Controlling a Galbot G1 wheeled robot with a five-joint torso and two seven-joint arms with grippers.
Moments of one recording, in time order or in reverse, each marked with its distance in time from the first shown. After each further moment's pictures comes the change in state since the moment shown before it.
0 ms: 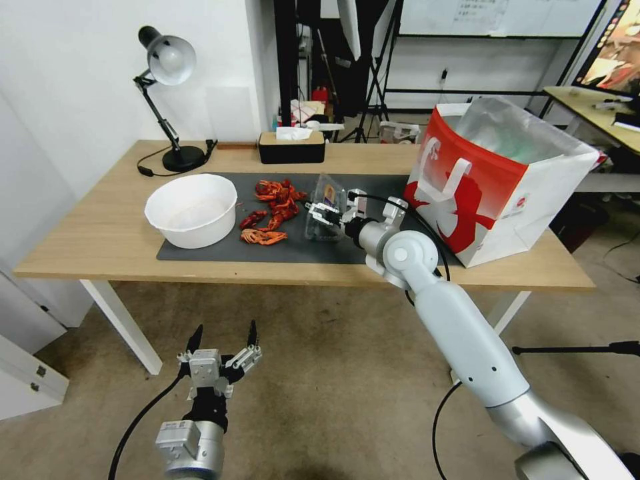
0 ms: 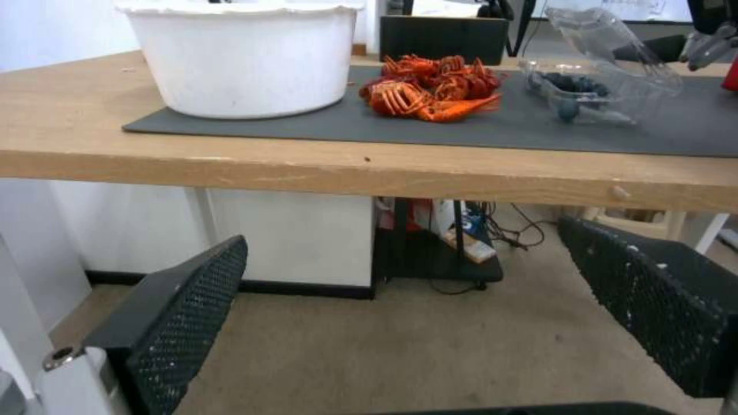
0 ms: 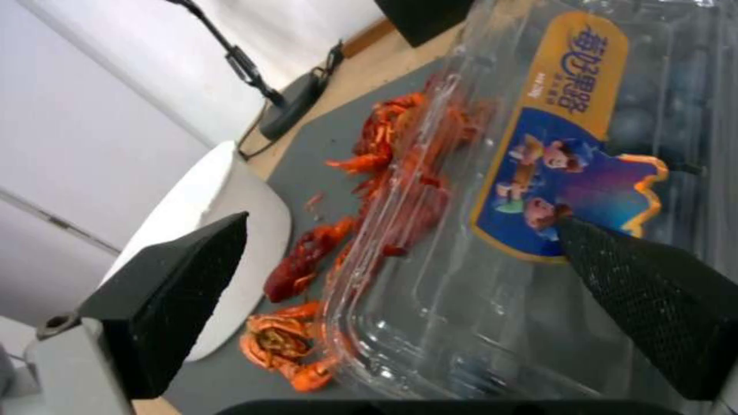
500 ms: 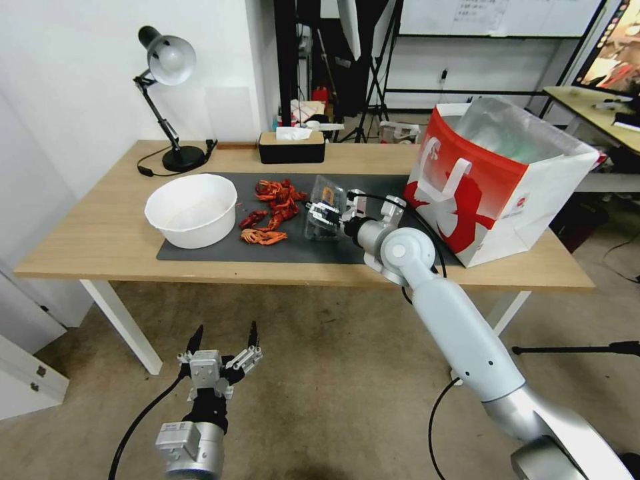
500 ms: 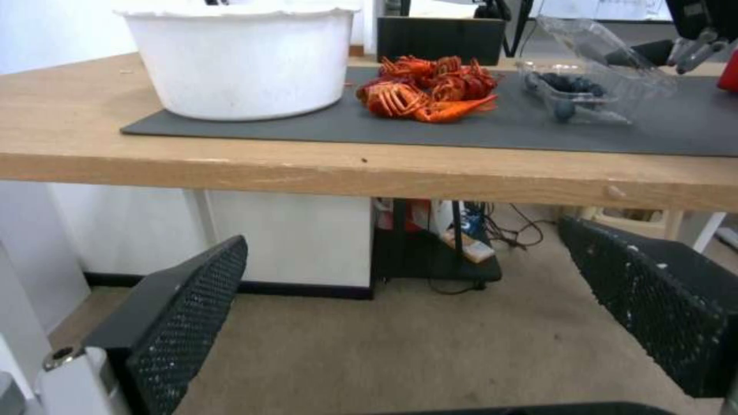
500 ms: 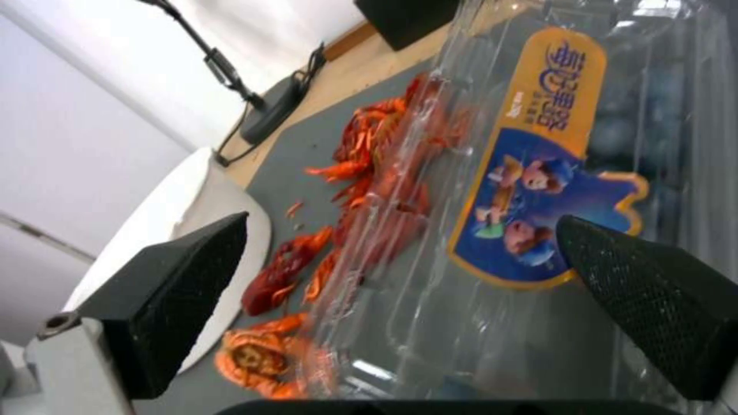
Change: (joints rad) left arm 0.004 0.001 0.002 -0.003 0.005 -0.001 0.002; right arm 0.025 0.010 -0.019 -0.032 -0.019 0.023 0.026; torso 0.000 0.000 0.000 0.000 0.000
